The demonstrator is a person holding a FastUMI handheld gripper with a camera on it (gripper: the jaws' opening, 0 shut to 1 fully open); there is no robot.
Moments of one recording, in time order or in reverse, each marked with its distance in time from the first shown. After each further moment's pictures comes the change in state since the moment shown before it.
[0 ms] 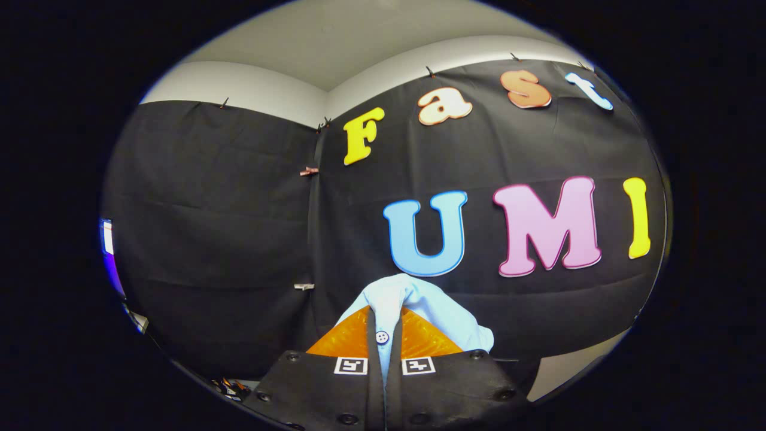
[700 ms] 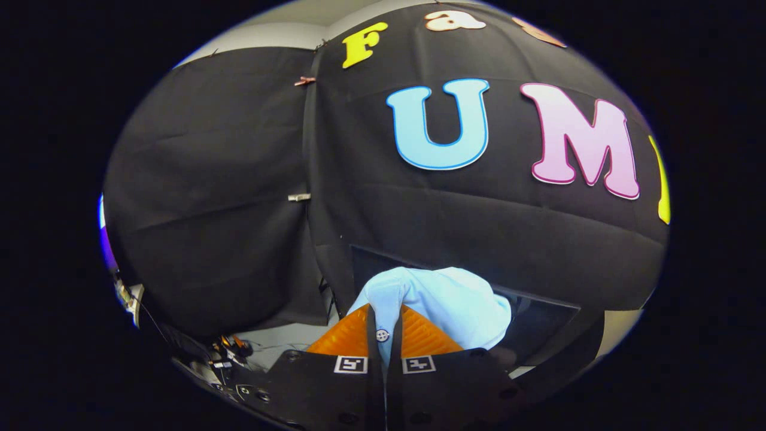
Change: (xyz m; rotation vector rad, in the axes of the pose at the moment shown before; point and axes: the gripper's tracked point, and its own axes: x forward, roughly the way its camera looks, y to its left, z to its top) arm 0.046 -0.015 -0.173 -0.065 0.433 0.038
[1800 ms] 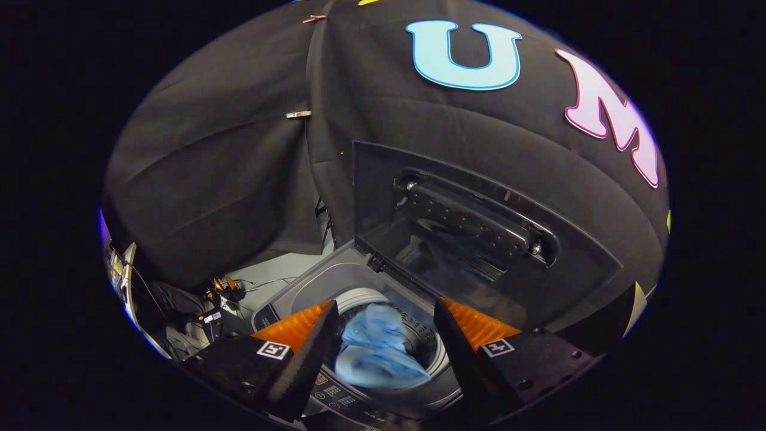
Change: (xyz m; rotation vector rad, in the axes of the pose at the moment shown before) arm 0.018 -0.006 -0.092 -0.045 0.343 -0.029
